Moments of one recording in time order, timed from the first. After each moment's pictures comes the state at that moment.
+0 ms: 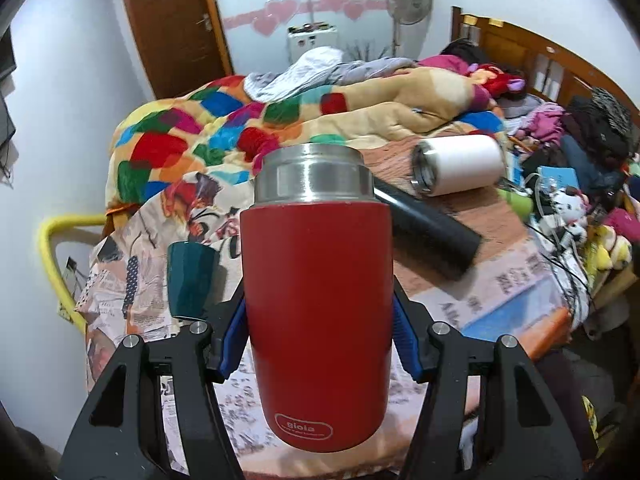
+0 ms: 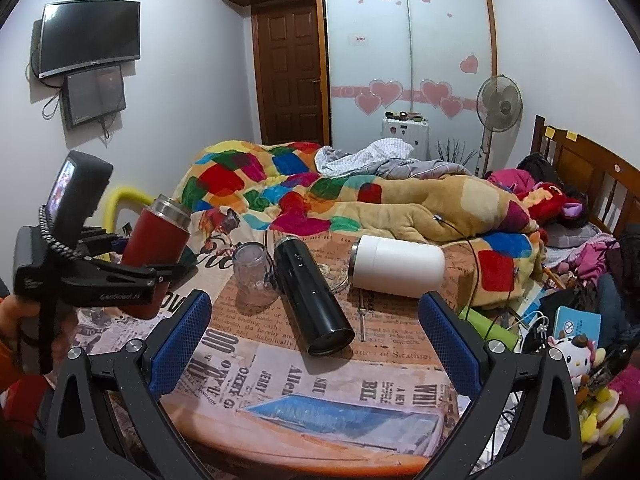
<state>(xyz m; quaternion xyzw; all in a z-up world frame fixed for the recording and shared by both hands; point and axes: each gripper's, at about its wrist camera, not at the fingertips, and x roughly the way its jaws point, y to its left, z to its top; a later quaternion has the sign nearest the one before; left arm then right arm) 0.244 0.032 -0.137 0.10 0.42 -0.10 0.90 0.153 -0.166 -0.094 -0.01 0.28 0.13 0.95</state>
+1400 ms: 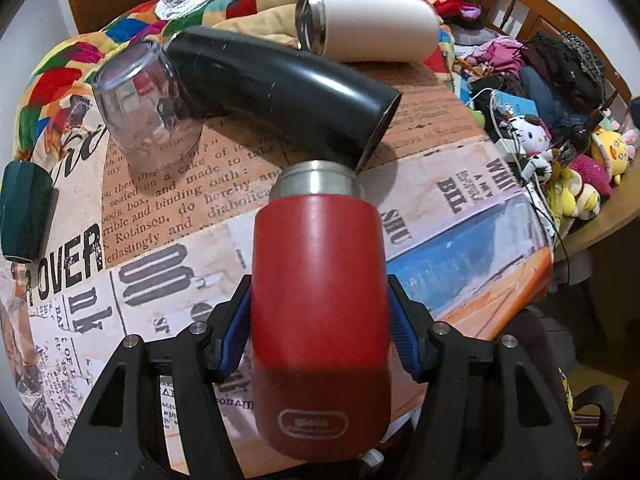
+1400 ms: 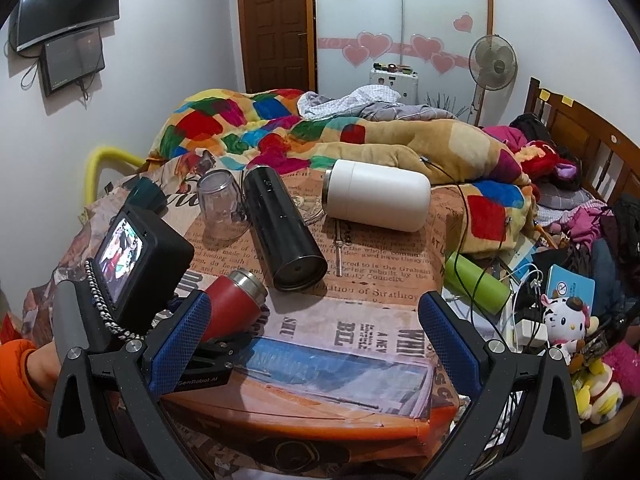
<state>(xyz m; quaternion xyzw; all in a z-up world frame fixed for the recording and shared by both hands) 0.240 -0.061 -0.271 0.07 0.53 -0.20 0.82 0.161 -0.184 -0.146 -0.03 0.36 0.11 0.93</state>
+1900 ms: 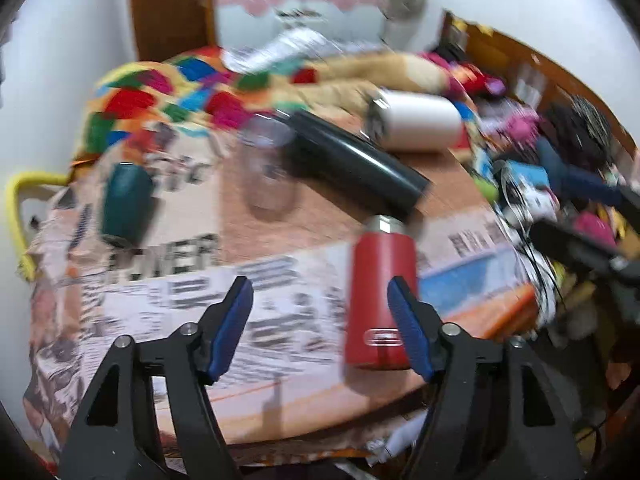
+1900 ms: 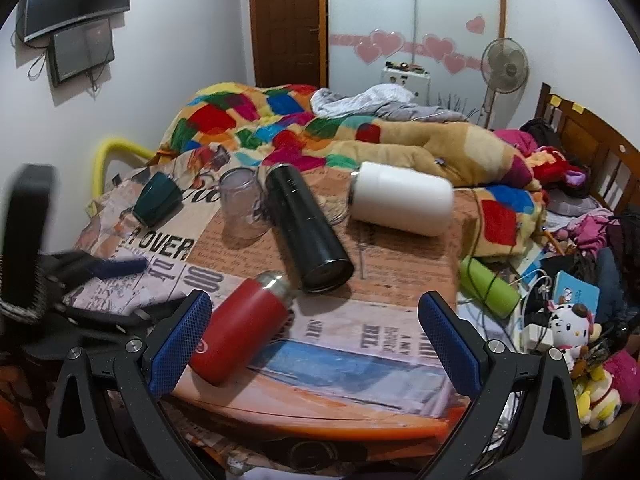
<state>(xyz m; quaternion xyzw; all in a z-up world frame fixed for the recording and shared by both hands) 0.187 0.019 -0.194 0.02 0.43 -0.12 0.90 0.165 -0.155 -0.144 -0.04 0.37 0.12 0.92</state>
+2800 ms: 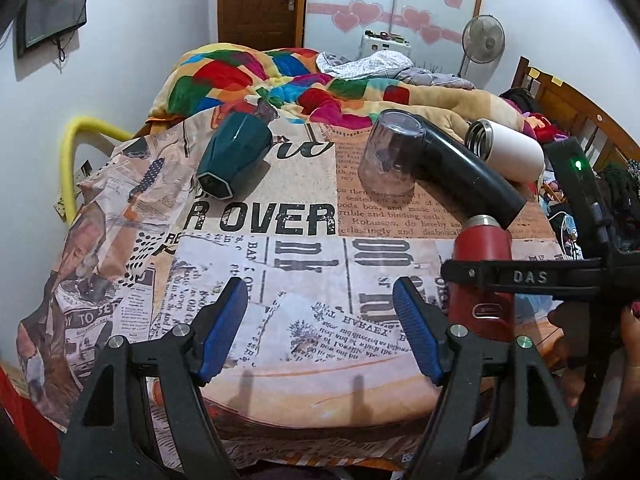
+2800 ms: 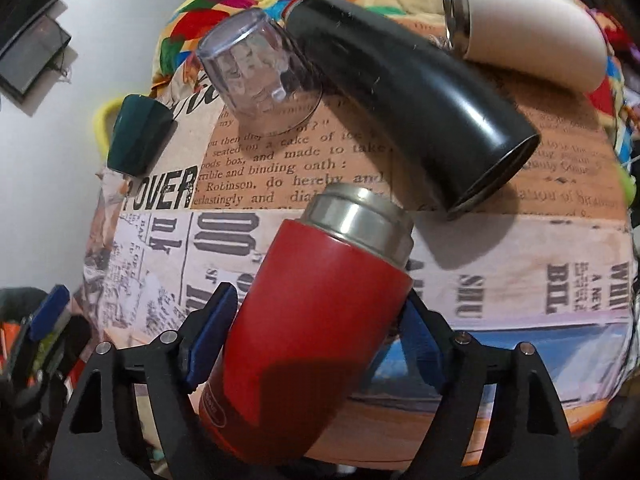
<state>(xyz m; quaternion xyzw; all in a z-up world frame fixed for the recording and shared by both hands) 0.165 0.091 -0.225 -0.04 0.41 0.00 0.91 0.245 -0.098 -0.258 0.08 0.57 0.16 0.80</state>
